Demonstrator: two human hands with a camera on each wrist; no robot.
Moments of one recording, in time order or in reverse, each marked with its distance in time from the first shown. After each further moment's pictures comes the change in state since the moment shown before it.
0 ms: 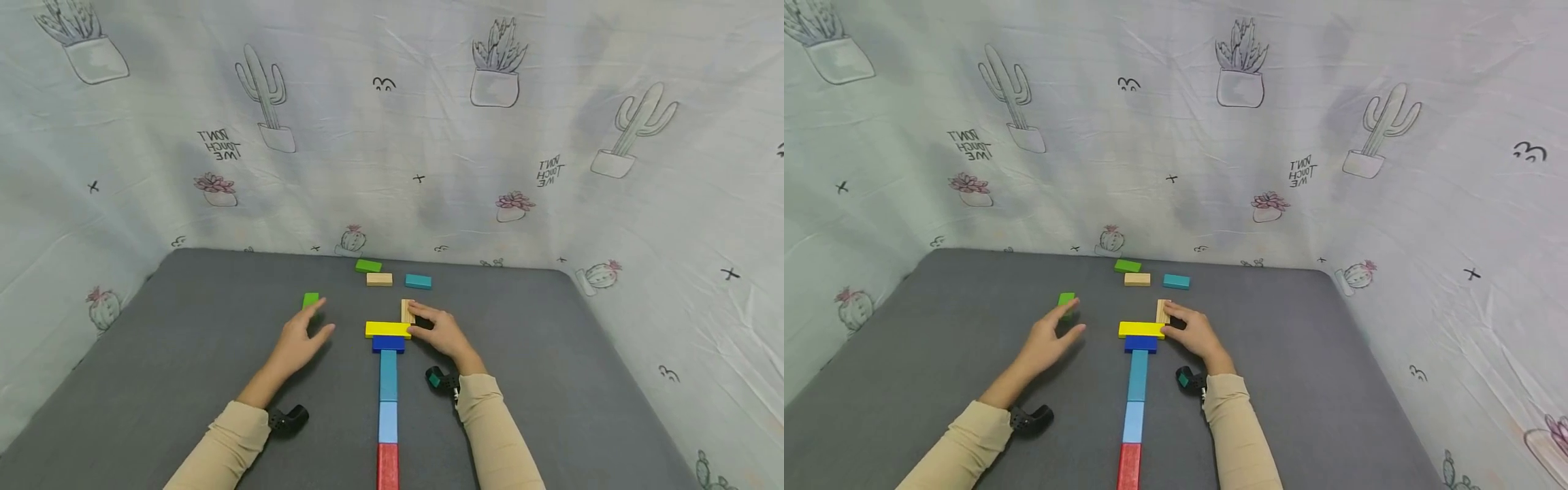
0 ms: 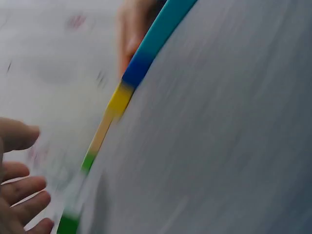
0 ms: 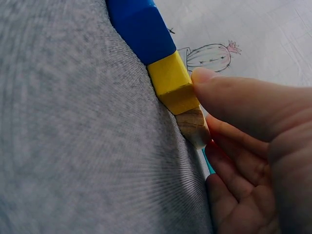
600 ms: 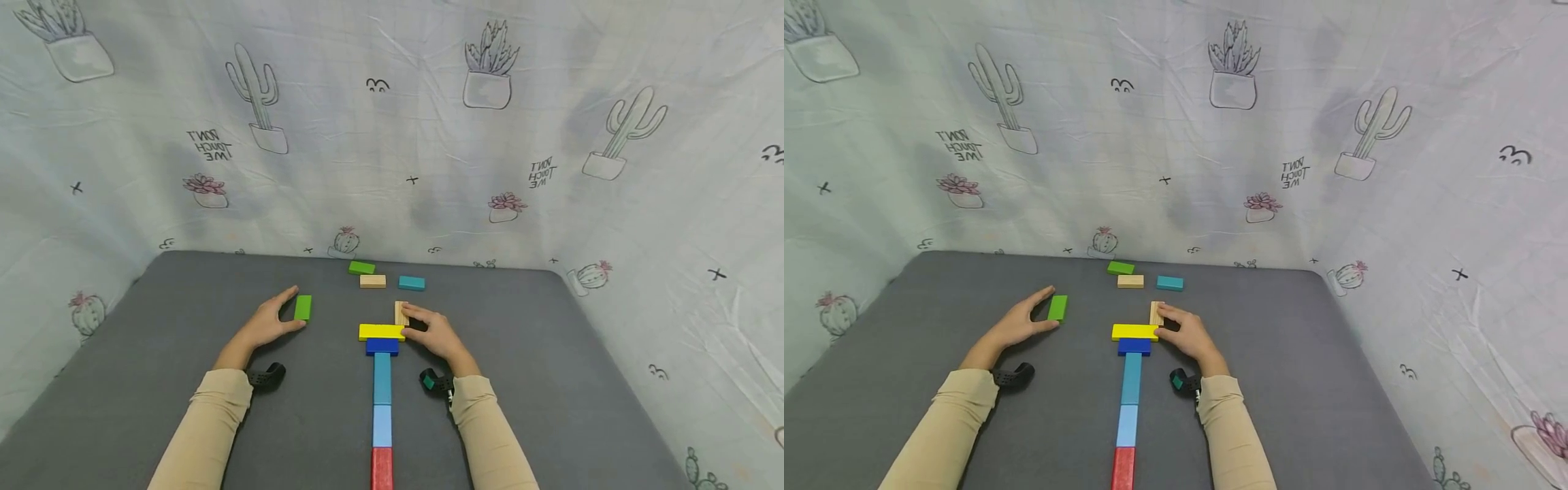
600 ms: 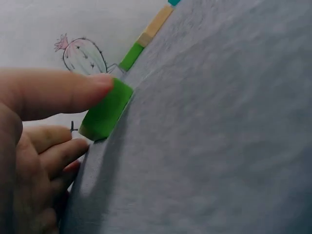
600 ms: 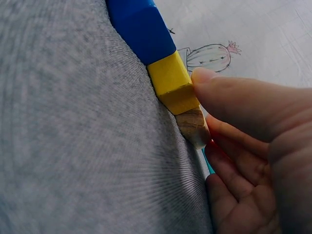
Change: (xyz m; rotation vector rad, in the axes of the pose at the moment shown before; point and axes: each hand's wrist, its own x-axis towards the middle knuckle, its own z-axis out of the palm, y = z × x) left_hand 0.042 -0.067 -0.041 0.066 -0.283 -0.116; right_hand 0.001 0.002 0.001 -0.007 -0.013 -0.004
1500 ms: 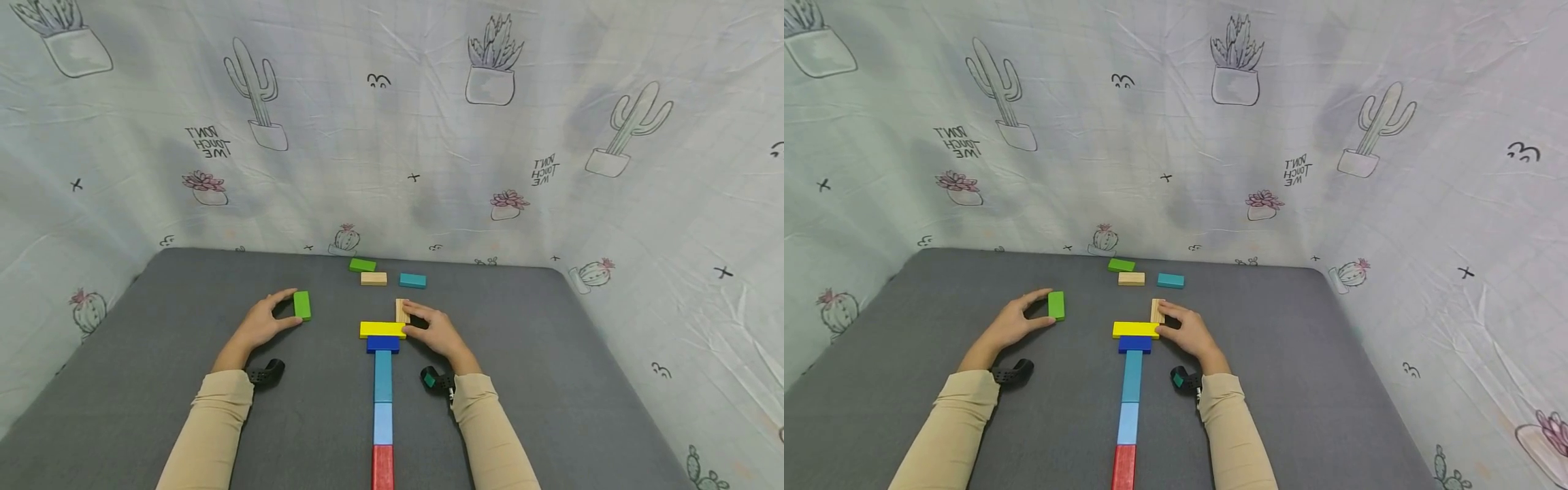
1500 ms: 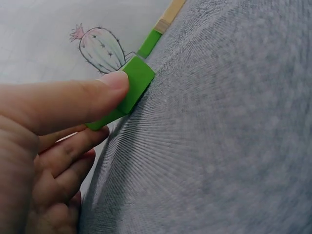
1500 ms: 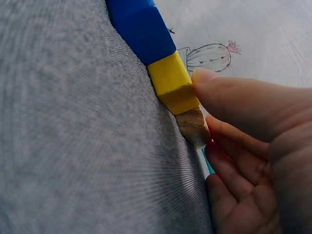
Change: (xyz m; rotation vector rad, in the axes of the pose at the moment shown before) left_hand -0.006 0.000 -0.001 -0.059 0.060 -0.090; right_hand 0.001 0.000 0.002 0.030 0.015 0.006
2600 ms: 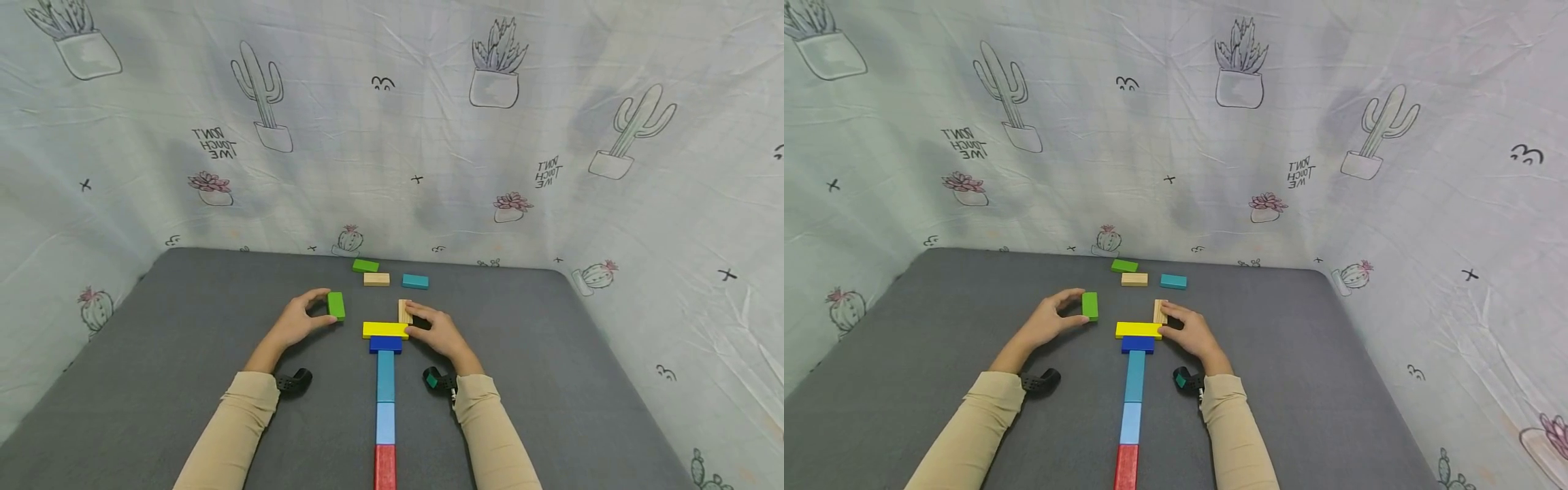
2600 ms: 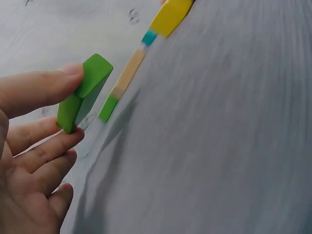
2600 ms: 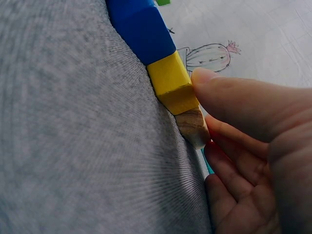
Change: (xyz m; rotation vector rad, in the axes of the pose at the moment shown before) left_hand 0.009 0.045 0.034 -0.170 0.001 0.055; right_hand 0.000 0.000 0.001 -0.041 -0.007 0.009
